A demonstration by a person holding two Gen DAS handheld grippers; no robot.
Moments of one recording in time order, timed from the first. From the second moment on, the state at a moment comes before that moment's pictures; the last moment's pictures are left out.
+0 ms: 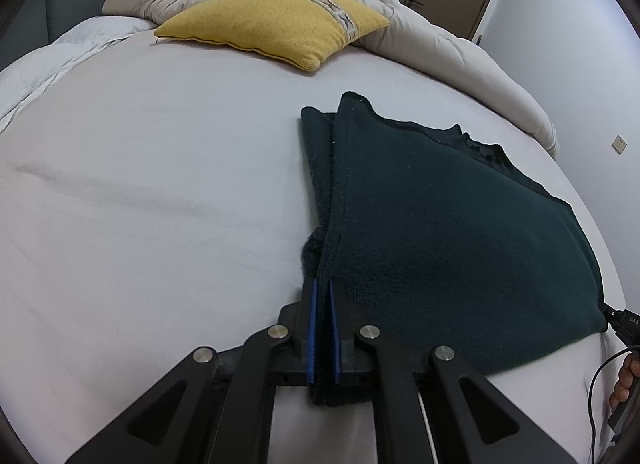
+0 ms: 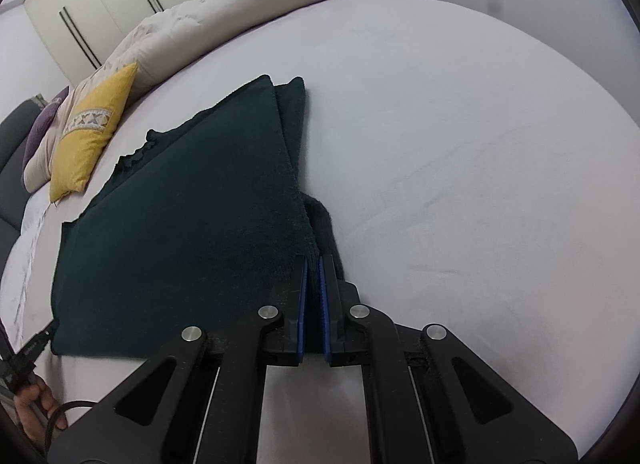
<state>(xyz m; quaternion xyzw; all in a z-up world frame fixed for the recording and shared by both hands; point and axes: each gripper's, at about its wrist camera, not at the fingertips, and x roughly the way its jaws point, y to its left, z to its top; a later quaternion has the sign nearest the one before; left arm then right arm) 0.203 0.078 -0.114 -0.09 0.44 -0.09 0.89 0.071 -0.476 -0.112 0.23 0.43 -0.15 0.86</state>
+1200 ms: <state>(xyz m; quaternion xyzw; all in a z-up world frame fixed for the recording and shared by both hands) 0.342 -0.013 -0.112 -0.07 0.42 -0.15 0.89 0.280 -0.419 -0.145 0.36 0.42 0.06 0.83</state>
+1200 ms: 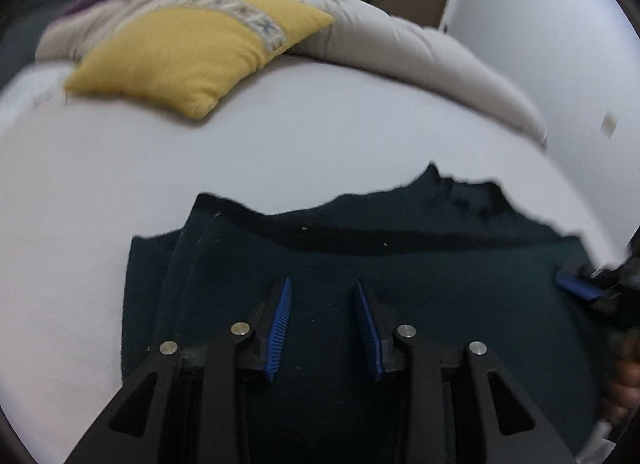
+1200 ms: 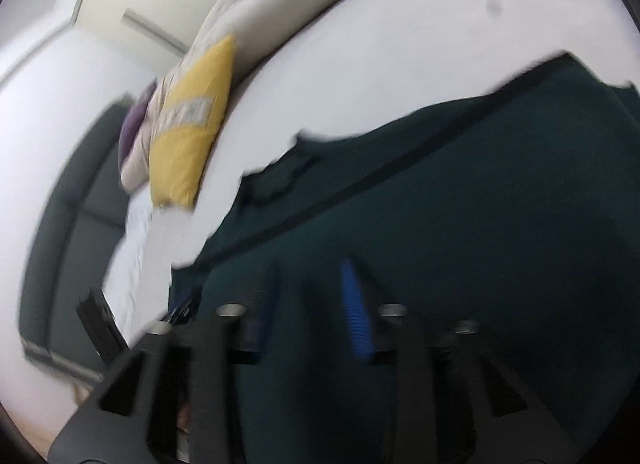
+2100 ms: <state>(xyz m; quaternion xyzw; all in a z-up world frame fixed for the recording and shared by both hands) 0.245 -0.041 -0.112 0.02 0.44 -0.15 0.89 0.213 -0.373 -0.173 0.35 0.44 0.11 0.82</state>
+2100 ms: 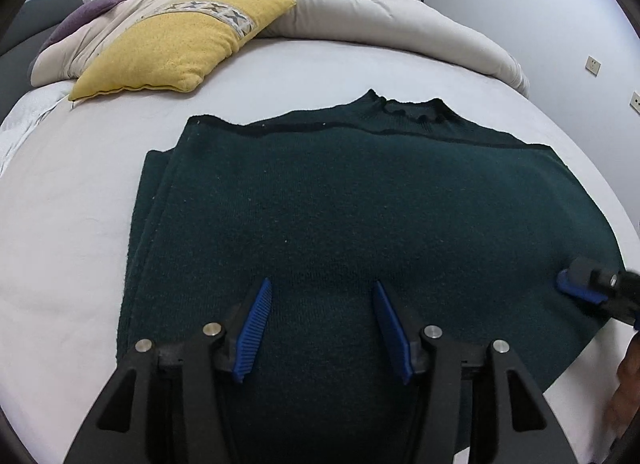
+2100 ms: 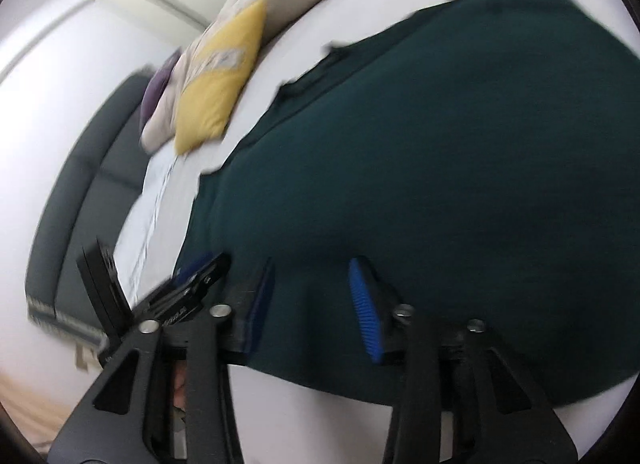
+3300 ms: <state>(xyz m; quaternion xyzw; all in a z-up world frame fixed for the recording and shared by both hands) 0.242 -0.093 -0.062 -0.07 0.42 -0.25 0.87 0.156 -0.551 -0.143 0.42 0.38 -0.06 0.82</state>
